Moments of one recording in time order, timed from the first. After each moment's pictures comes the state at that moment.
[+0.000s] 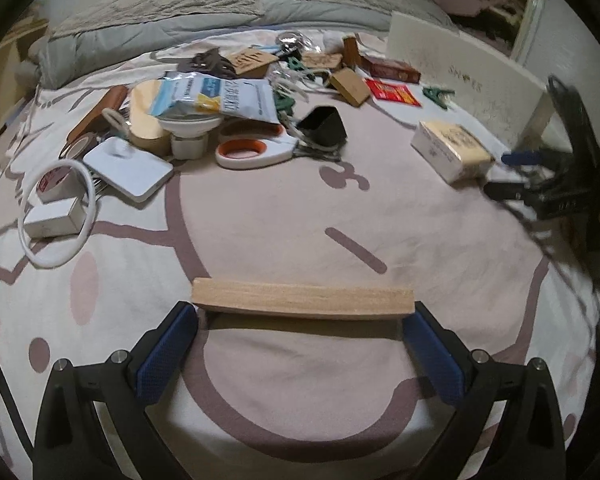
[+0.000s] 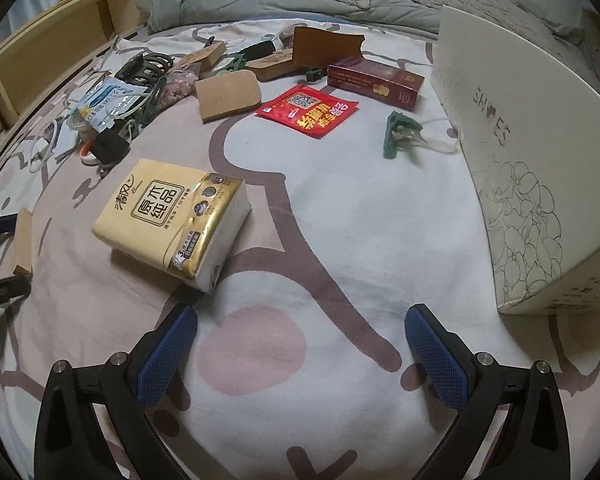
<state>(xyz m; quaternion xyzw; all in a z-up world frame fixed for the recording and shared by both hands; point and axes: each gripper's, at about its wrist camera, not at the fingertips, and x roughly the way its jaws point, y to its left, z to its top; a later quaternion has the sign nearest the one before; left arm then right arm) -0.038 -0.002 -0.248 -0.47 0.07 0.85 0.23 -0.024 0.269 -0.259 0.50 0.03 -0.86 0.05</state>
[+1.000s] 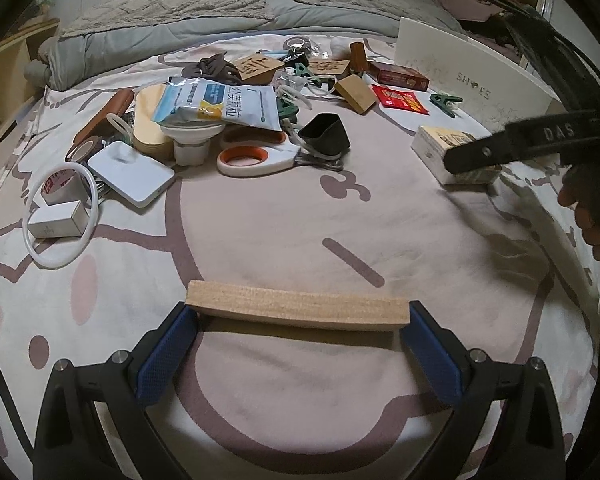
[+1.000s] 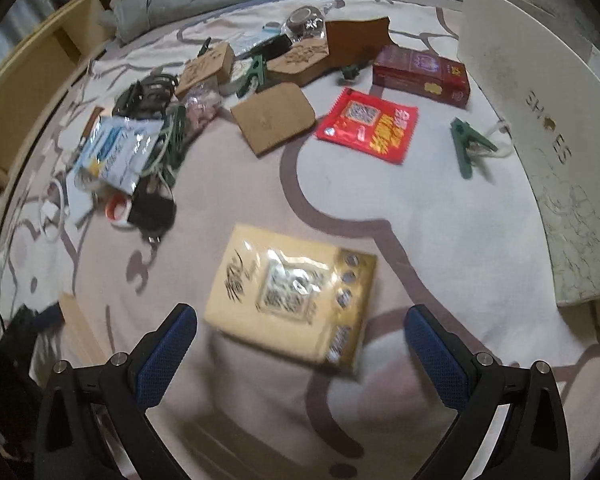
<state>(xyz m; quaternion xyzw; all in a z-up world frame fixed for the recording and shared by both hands) -0.038 0.005 -0.246 -0.46 0.08 0.86 0.21 -0.068 0.214 -0.234 0.56 -0.07 -0.82 0.02</state>
